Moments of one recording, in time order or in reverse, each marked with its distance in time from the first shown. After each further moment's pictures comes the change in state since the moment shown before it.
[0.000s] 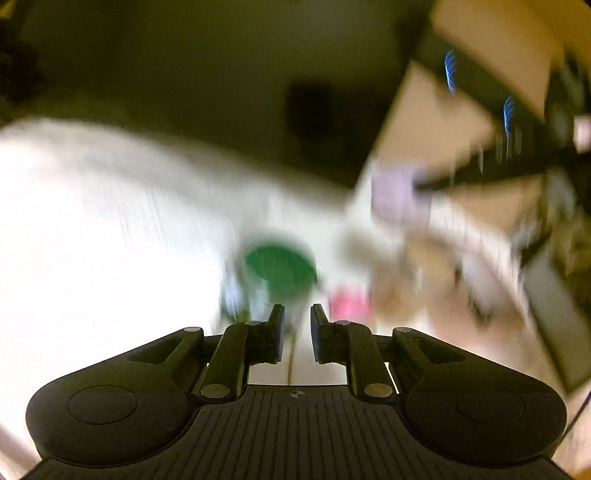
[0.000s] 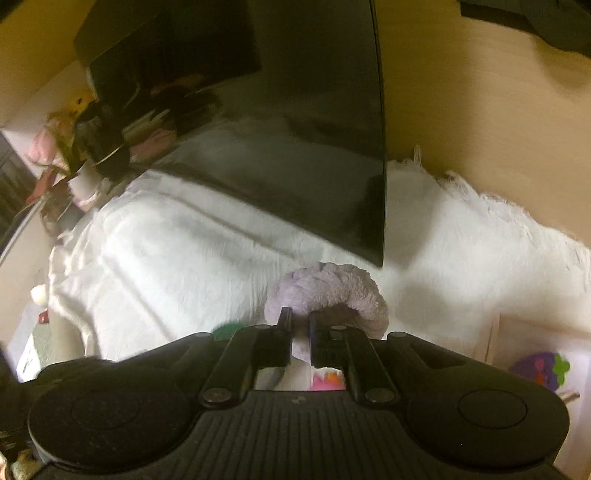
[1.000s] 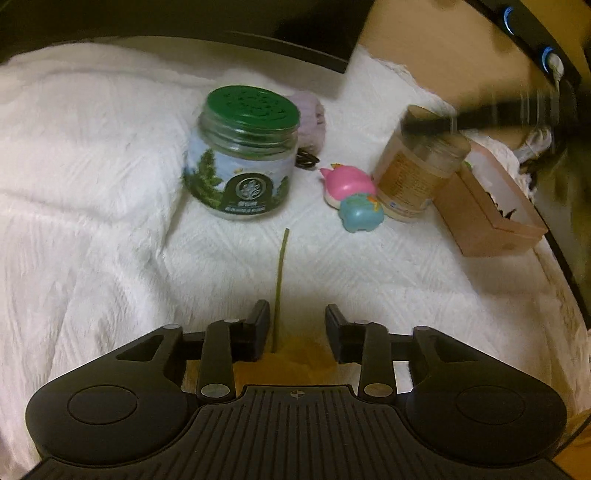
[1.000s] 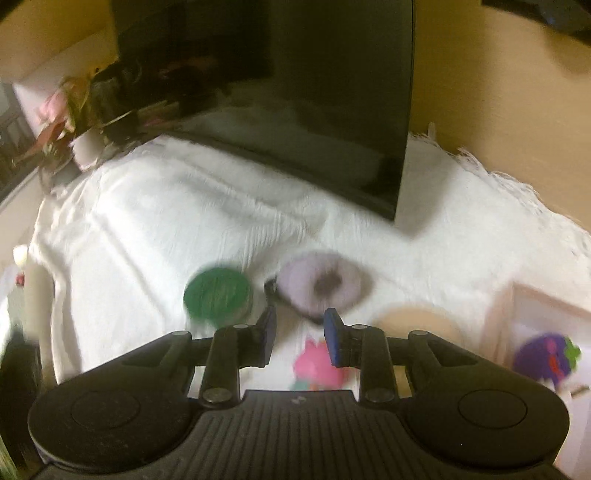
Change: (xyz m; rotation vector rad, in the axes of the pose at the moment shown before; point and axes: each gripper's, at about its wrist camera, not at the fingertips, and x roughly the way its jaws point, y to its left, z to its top) left arm 0.043 -0.004 -0.065 0.023 0.157 -0.001; right arm 0.024 0.023 -0.098 -0.149 -0.100 -0.116
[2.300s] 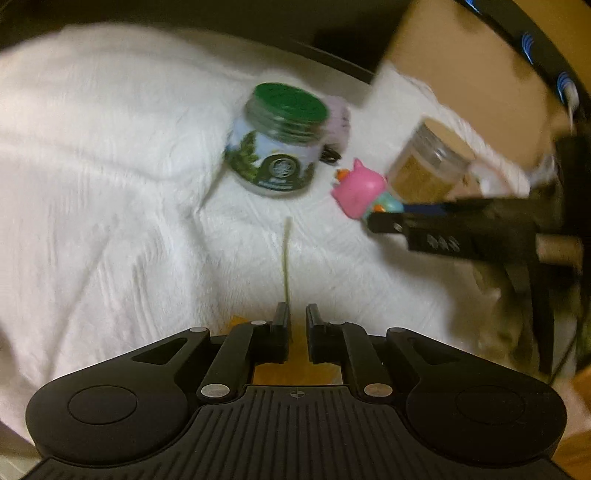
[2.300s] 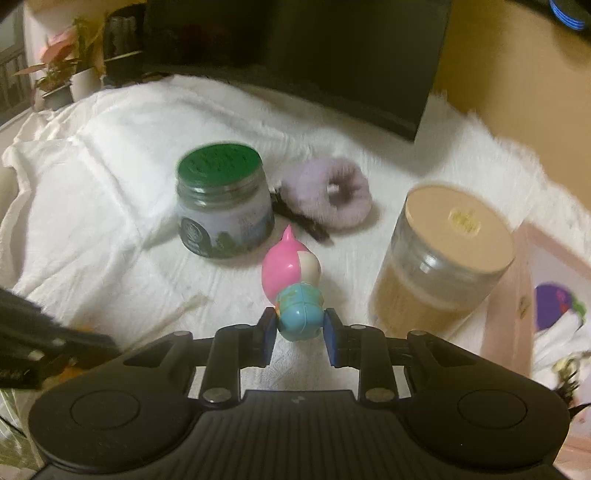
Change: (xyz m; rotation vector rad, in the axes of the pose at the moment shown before) left arm -0.036 0.001 -0.019 -0.066 -0.010 0.053; right arm 0.053 0.023 -0.063 -0.080 0.027 -0.082
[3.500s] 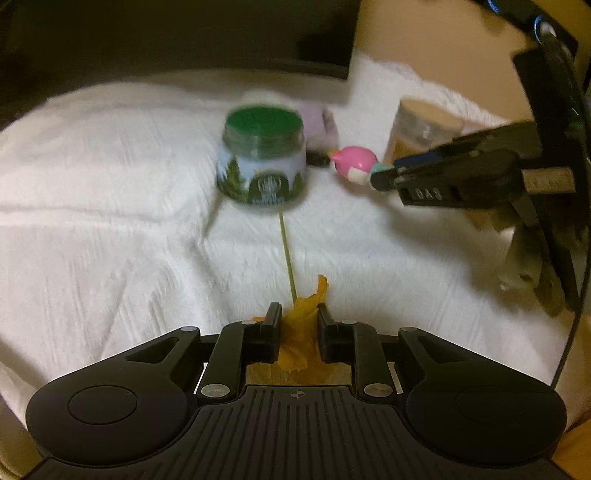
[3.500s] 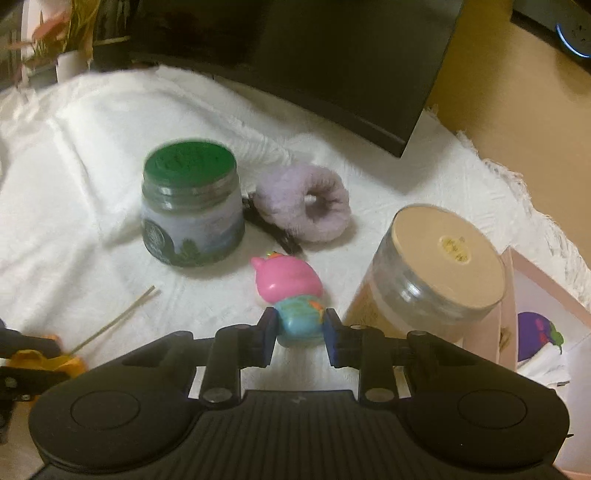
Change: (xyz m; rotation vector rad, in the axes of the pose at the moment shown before) left arm -0.010 -0.017 -0.002 0.173 -0.052 0.120; right arm -0.001 0.003 0.009 -0.111 -0.071 -0.124
